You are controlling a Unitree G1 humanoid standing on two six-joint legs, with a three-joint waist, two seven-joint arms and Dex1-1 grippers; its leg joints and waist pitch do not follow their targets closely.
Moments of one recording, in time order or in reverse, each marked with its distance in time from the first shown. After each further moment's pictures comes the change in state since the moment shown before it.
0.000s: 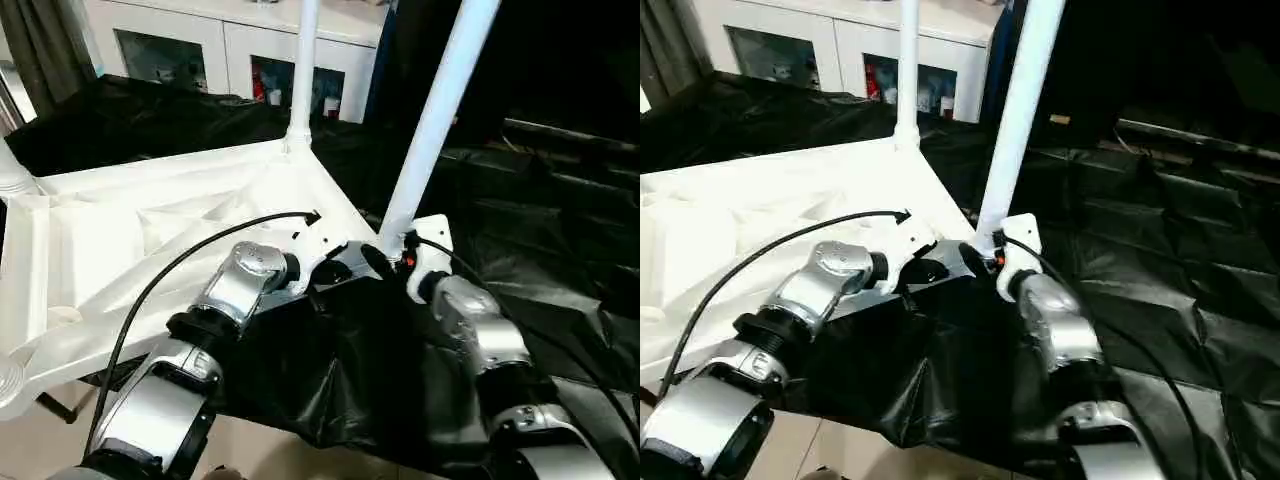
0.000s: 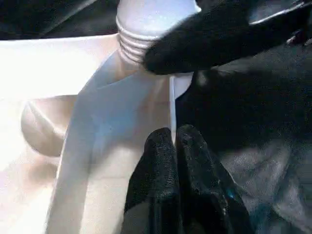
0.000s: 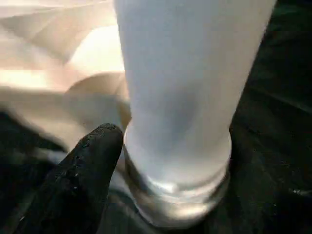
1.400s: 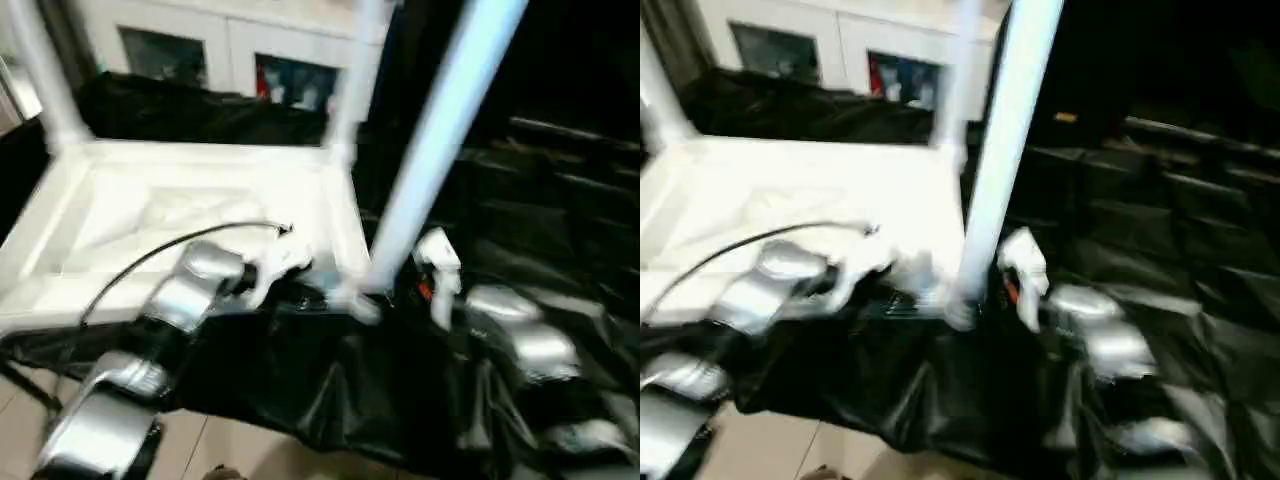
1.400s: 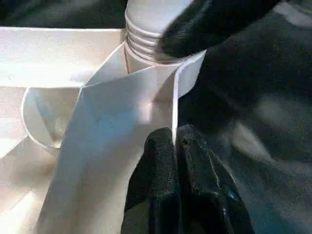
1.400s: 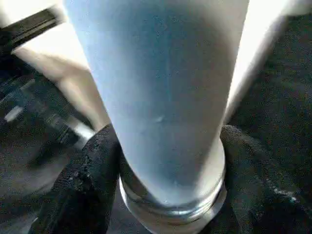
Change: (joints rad) left arm 0.043 0.069 0.002 -0.071 -0.030 0.013 -0.094; right arm 0.019 -0.017 0.023 -0.056 0.048 0.085 0.069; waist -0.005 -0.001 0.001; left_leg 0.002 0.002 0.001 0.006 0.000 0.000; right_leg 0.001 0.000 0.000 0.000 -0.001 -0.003
